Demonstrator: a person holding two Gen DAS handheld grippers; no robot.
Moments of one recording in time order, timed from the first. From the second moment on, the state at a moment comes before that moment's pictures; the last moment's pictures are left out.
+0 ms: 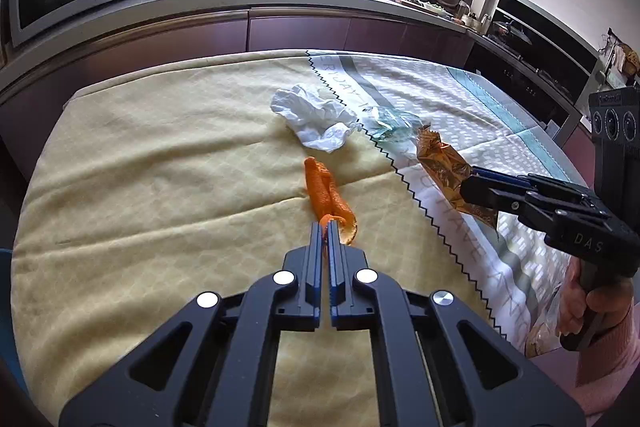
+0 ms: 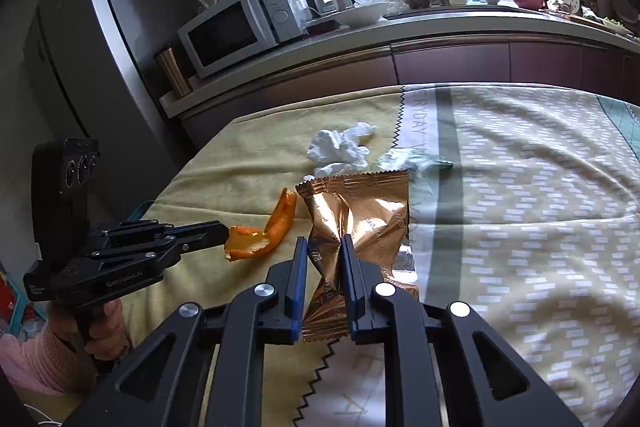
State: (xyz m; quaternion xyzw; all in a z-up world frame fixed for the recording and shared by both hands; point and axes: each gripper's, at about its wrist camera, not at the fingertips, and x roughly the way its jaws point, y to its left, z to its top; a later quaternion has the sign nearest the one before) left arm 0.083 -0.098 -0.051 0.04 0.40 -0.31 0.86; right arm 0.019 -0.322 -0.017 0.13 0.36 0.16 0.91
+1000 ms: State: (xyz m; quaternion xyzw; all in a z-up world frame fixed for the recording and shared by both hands) left arm 0.077 -0.073 -0.073 0.03 0.41 -0.31 0.86; right arm 0.039 -0.264 -0.022 0.12 0.37 0.23 0.89
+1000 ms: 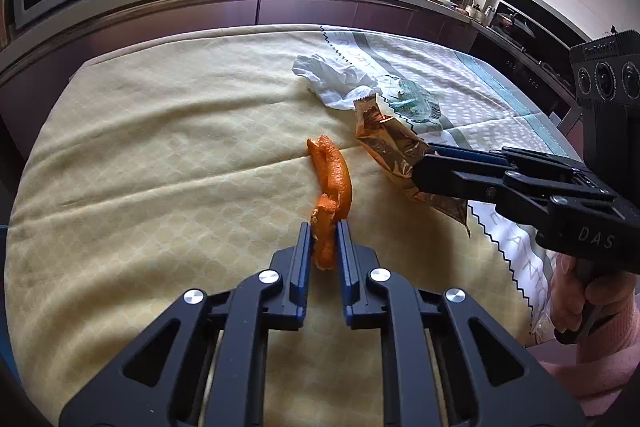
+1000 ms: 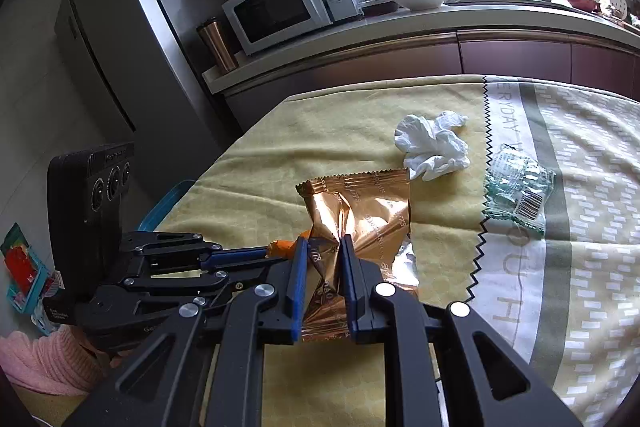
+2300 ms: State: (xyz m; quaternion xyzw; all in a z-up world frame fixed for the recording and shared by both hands) left arm 0.032 0.123 -0.024 -0.06 0.34 -0.12 0.93; right arm 0.070 -0.104 0.018 0.03 0.35 0.40 0.85
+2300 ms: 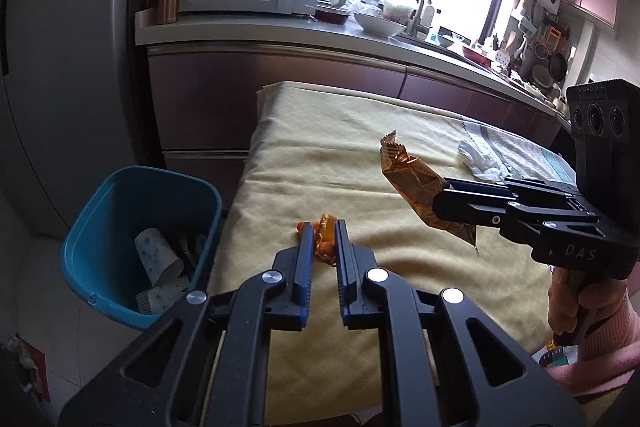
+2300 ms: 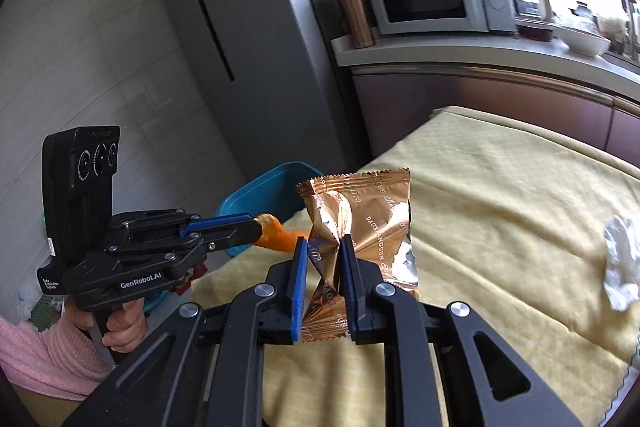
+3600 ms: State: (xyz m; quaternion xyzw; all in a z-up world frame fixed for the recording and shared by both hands) left arm 0.049 0.241 -0.029 -0.11 0.32 0.00 0.94; right arm 0.099 0.040 0.005 -0.07 0.37 0.50 0.78
